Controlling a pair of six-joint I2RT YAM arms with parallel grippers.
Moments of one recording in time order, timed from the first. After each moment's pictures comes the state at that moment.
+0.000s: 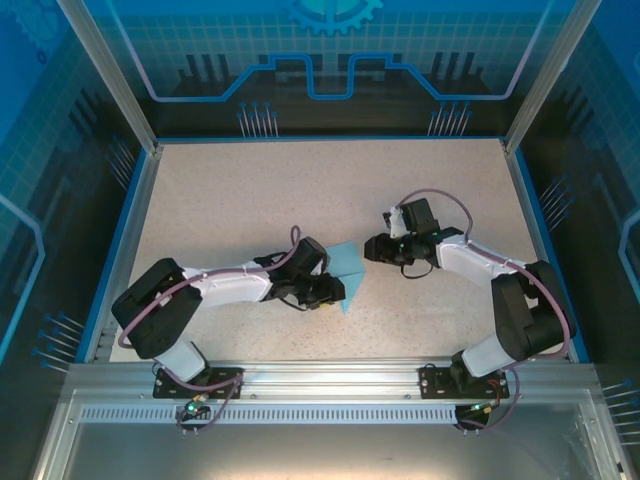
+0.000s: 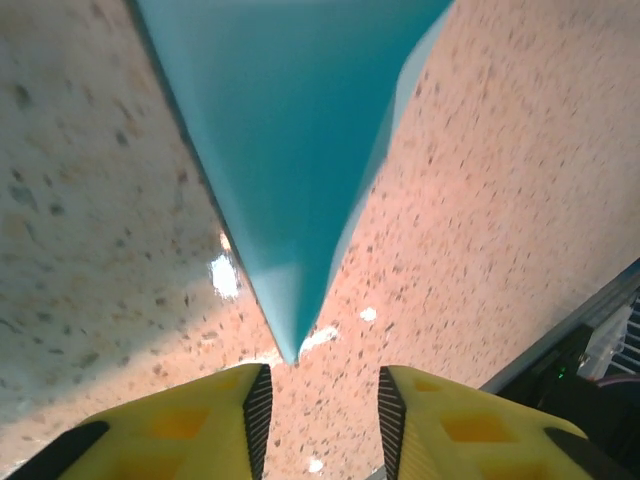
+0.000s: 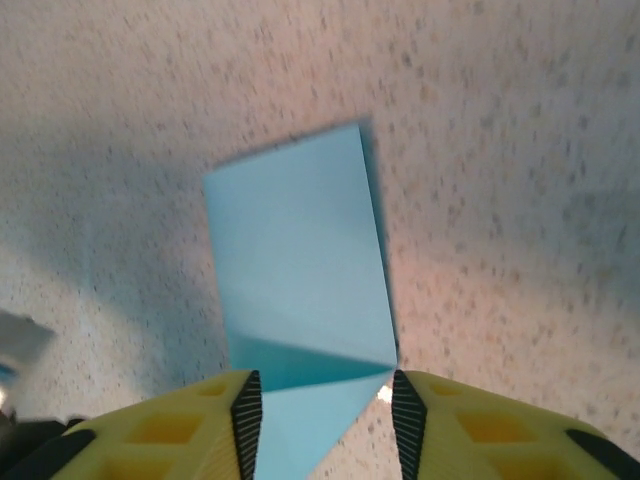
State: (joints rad) left arm -0.77 1.61 0.80 -0.16 0.37 -1.04; right arm 0.34 1.51 0.82 -0.32 -0.46 0.46
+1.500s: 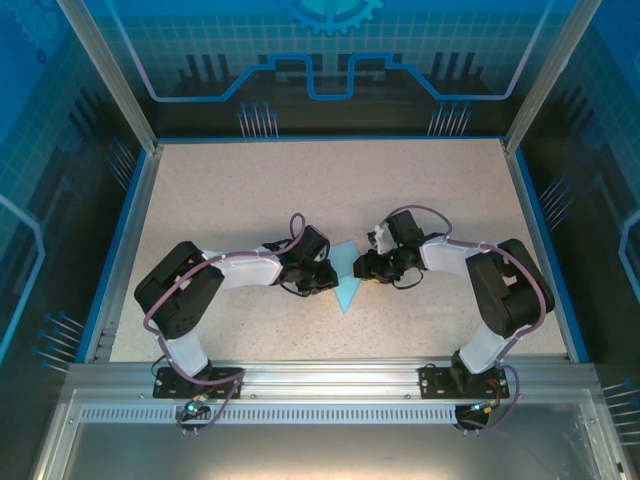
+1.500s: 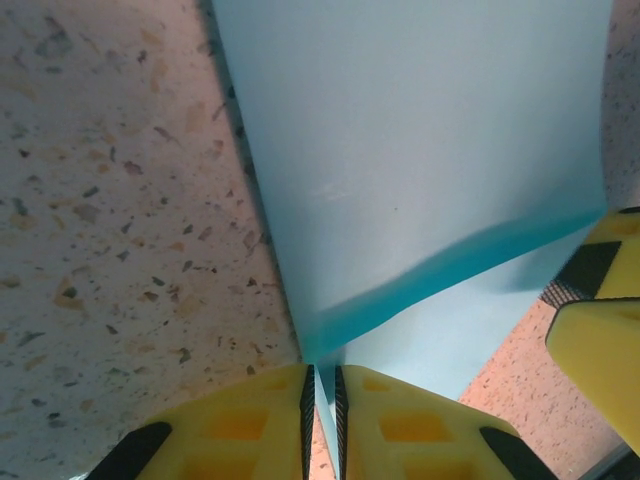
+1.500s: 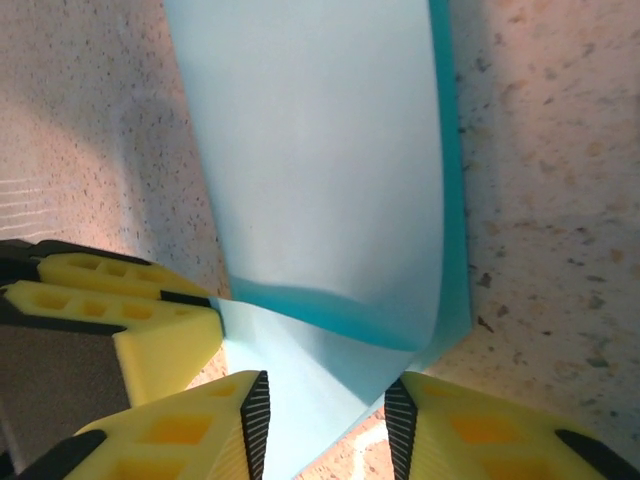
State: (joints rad) left arm -0.71 1.76 0.92 -0.22 0.29 -1.00; right arm 0.40 1.68 0.80 -0.28 -0.63 0.47
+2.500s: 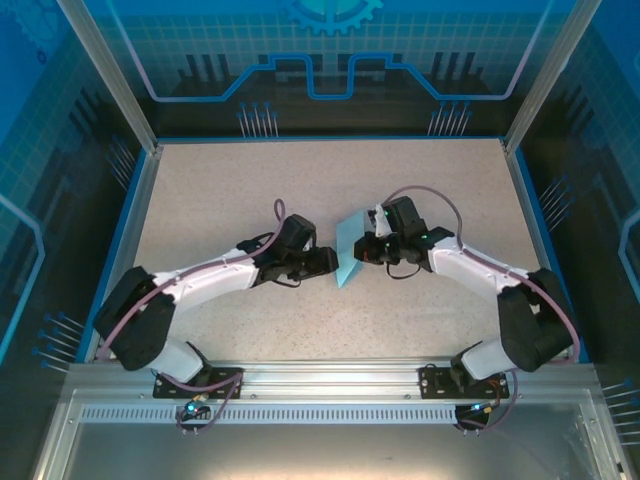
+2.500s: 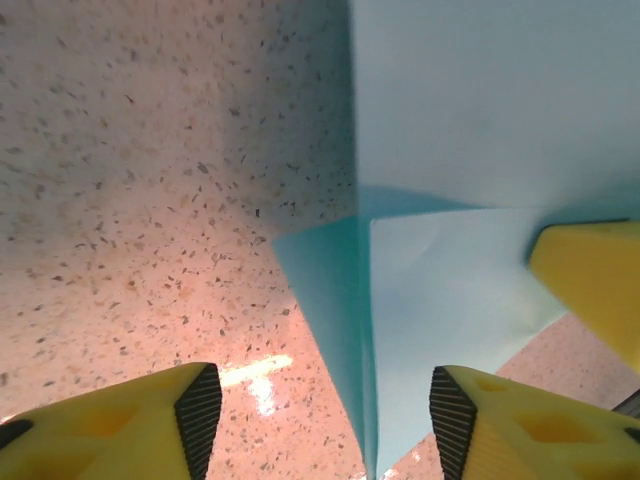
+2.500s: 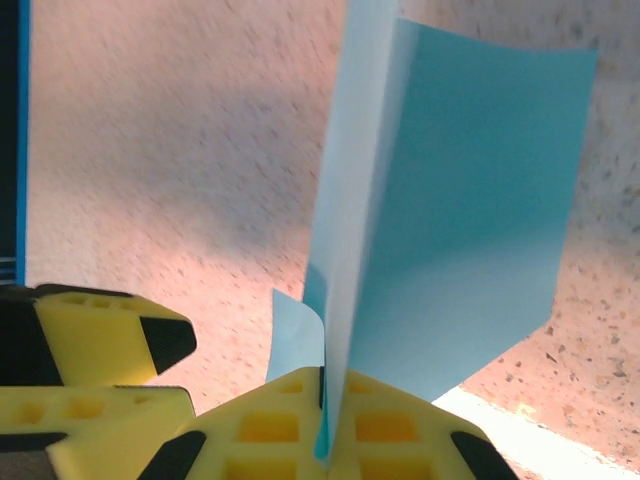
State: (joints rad) left arm -0.70 1.48 0.90 -0.30 0.15 -0.91; right arm 0.49 1.45 0.89 -0.33 -0.39 0.61
